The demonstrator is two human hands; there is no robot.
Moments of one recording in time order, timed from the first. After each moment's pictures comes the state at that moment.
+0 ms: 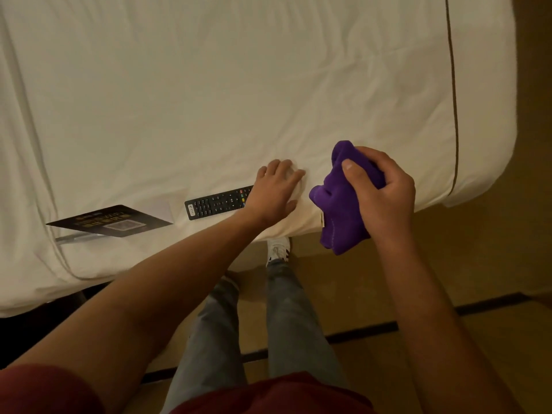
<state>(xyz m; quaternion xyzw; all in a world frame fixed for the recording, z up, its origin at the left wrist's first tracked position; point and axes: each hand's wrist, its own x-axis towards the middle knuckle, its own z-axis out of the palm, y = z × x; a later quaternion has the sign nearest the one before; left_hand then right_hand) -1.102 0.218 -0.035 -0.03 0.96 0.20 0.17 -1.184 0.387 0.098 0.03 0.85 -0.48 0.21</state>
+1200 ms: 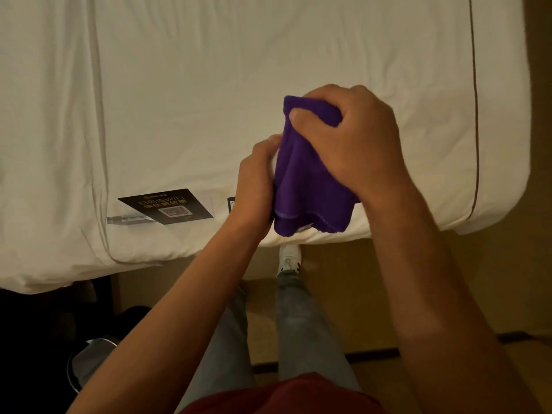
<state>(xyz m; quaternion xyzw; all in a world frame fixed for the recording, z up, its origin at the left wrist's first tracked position) -1.050 0.159 0.157 -0.42 0.44 0.79 -0.07 -1.160 0.235 0.214 -0.26 0.89 -0.32 0.19</state>
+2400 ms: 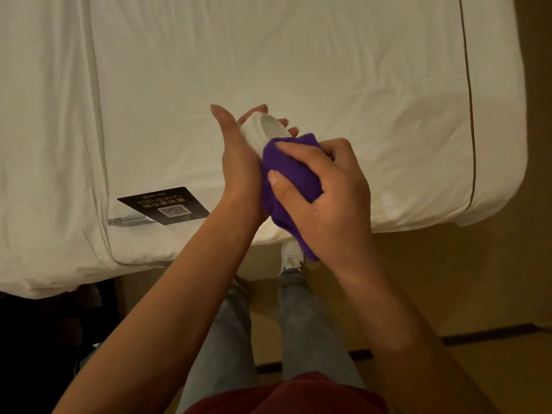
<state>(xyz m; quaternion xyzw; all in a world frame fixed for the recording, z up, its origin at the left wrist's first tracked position) -1.068 0.153 0.176 -0.47 0.28 0.82 -0.14 -1.081 0.277 0.198 -0.26 0.86 -0.42 0.14</state>
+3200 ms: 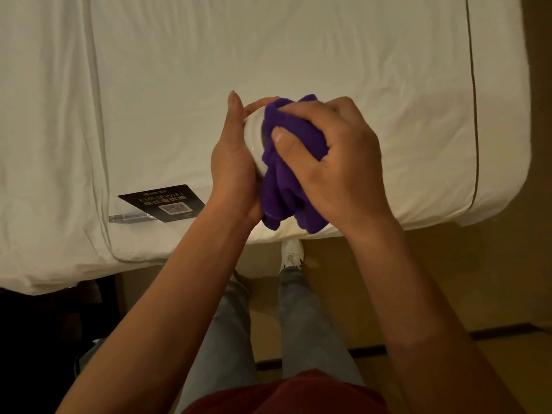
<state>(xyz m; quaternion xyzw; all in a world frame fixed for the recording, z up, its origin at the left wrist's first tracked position) -1.056 0.147 0.195 -0.42 0.26 0.86 -0.12 -1.117 0.253 0.218 -0.29 0.86 -0.39 0.16</state>
